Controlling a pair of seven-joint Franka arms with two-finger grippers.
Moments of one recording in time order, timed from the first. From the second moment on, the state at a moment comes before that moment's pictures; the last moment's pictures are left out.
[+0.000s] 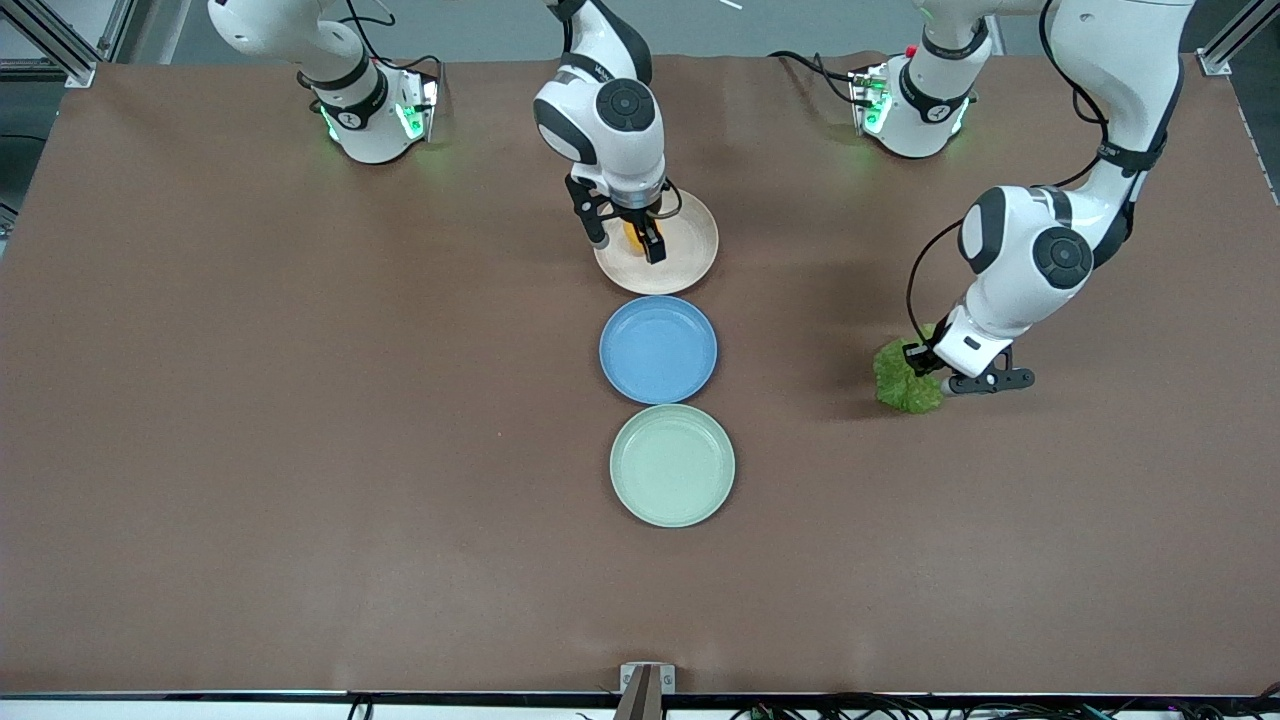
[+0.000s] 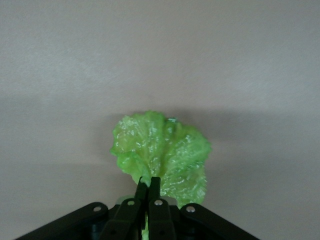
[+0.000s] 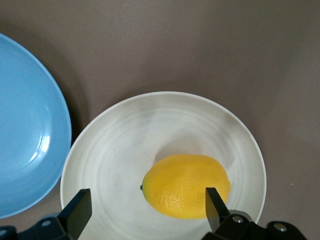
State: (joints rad) left arm -0.01 0.26 -0.12 -2.36 -0.07 2.66 -0.12; right arm 1.04 0.40 -0.01 -2.01 0.13 2.39 2.11
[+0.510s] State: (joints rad) left arm 0.01 0.26 -0.12 -2.36 -0.07 2.63 0.01; right arm 1.04 0.40 -0.01 -1.99 0.12 2.40 2.01
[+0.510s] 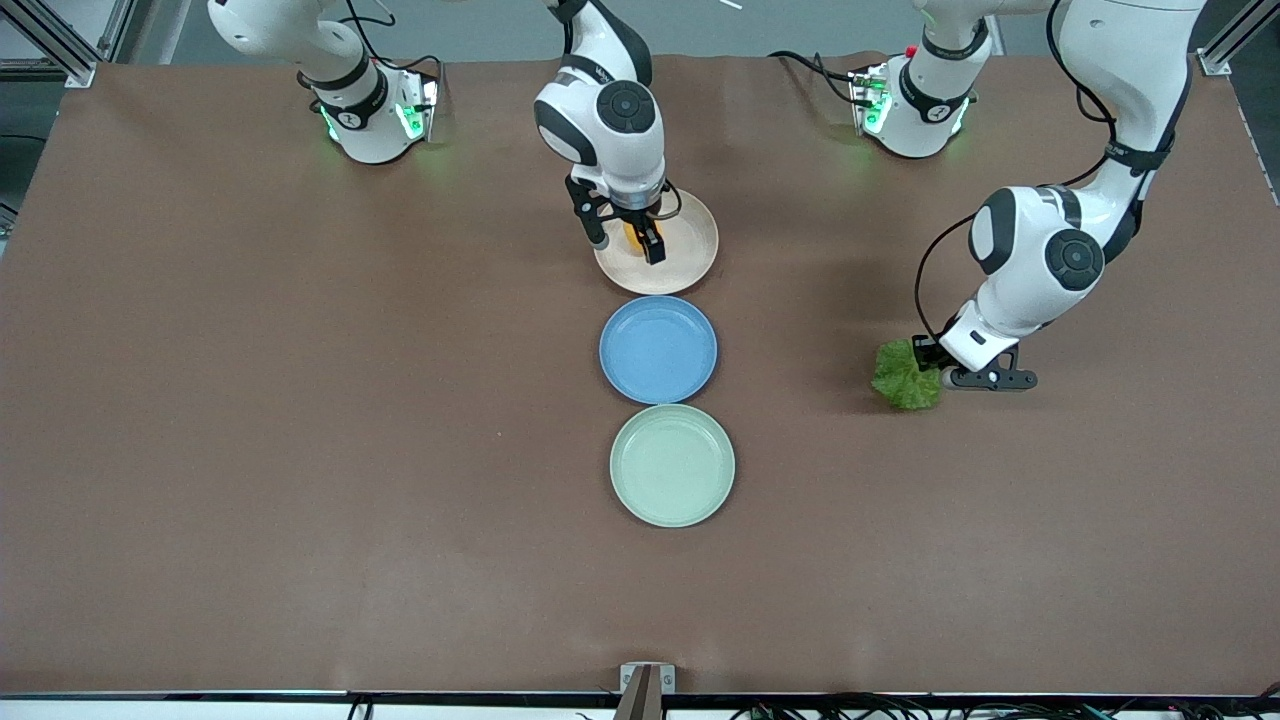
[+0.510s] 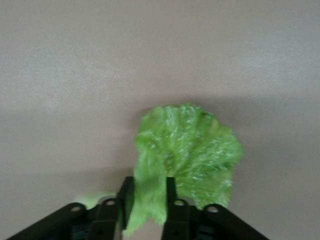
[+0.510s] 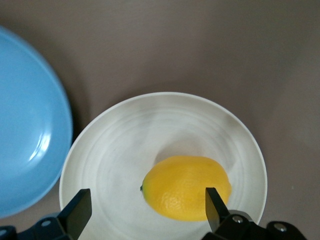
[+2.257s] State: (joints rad) left arm 0.07 0.01 -0.12 -1.56 -0.07 1.61 0.00; right arm 1.11 0.46 -0.01 -2.05 -0.05 2.57 0.85
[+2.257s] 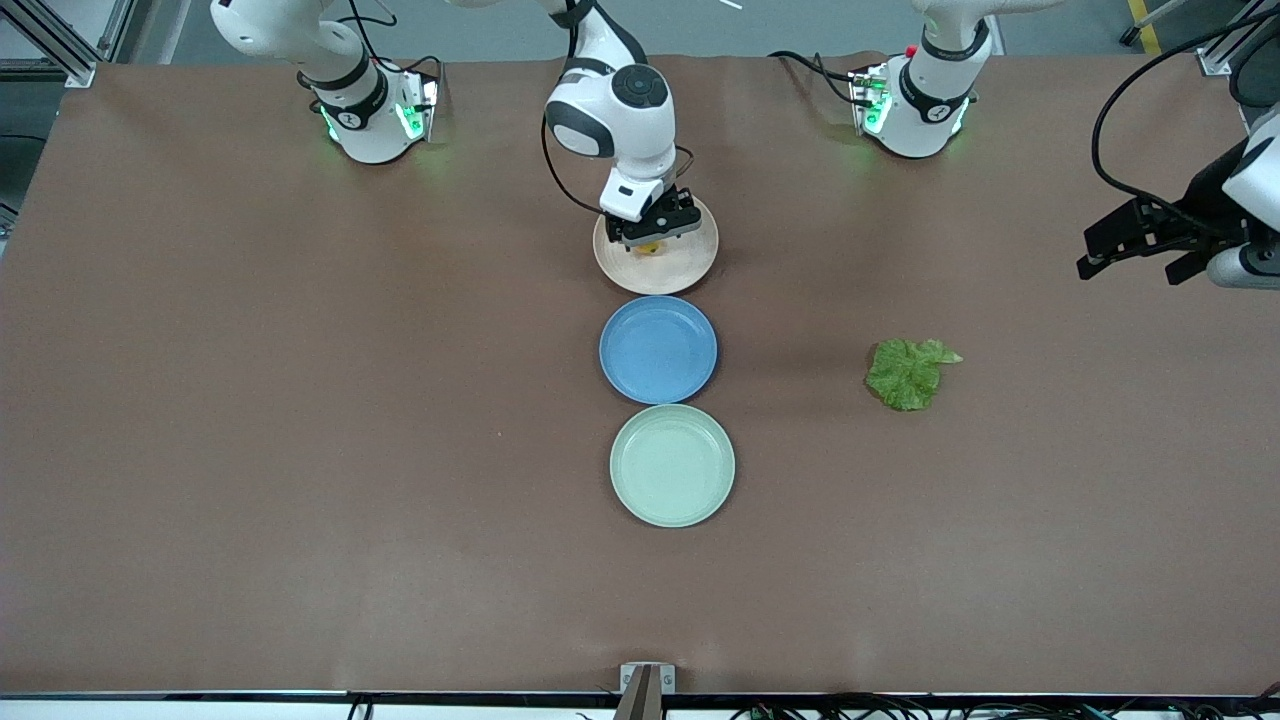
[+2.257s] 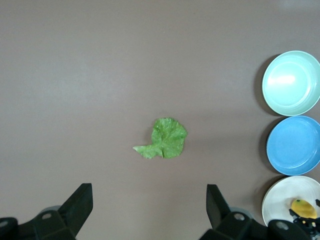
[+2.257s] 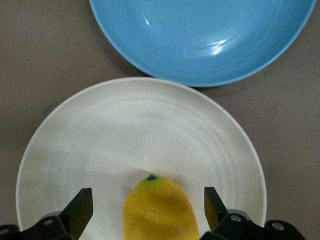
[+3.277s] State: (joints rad) left arm 0.08 0.04 -0.12 -1.53 -0.07 1.60 0.00; right arm 1.14 0.45 -0.02 -2.08 -0.06 2.49 0.86
